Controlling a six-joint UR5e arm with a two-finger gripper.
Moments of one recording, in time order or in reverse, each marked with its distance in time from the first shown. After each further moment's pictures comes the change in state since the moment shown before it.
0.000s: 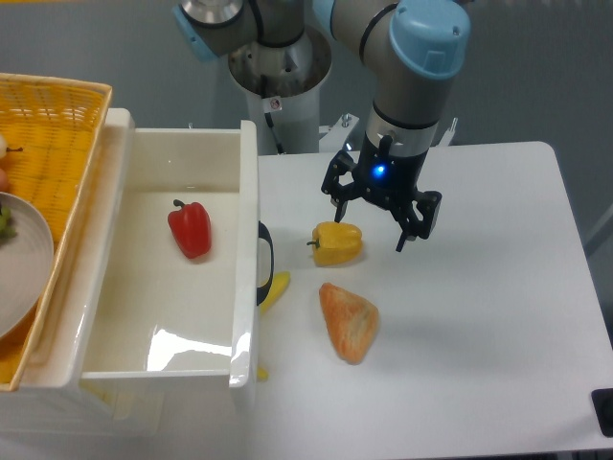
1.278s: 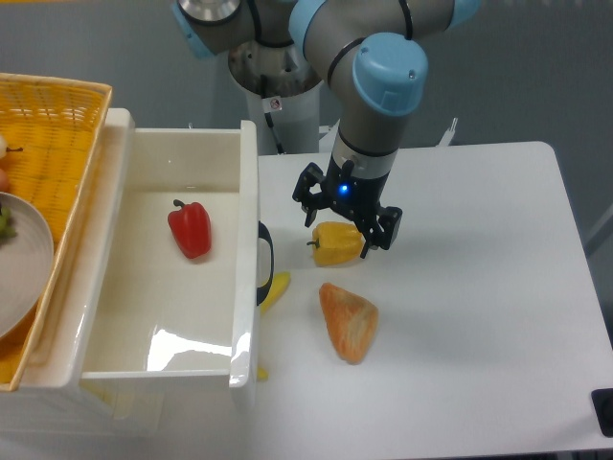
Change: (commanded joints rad) arm -0.057 -0.006 -0.095 0.032 0.003 -0.035
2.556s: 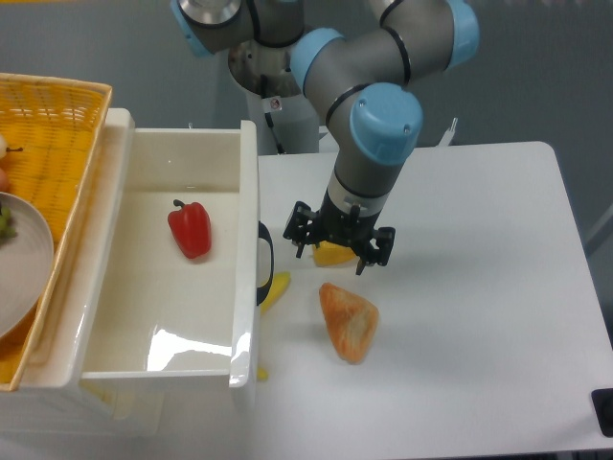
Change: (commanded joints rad) arm -0.038 -0.124 0.041 0.012 -0.009 -0.382
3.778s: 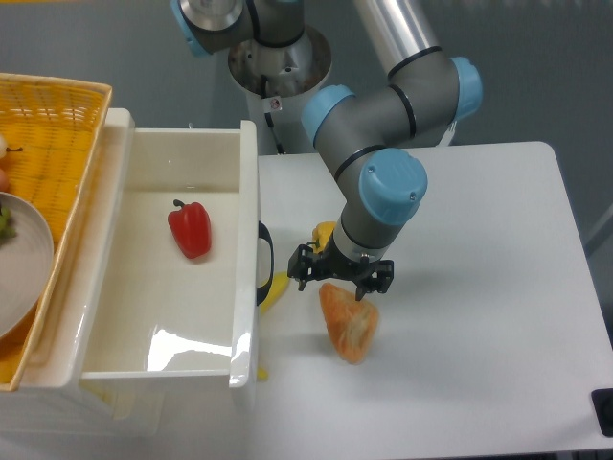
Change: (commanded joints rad) arm 0.000 -0.107 0.014 0.023 0.000 -0.078
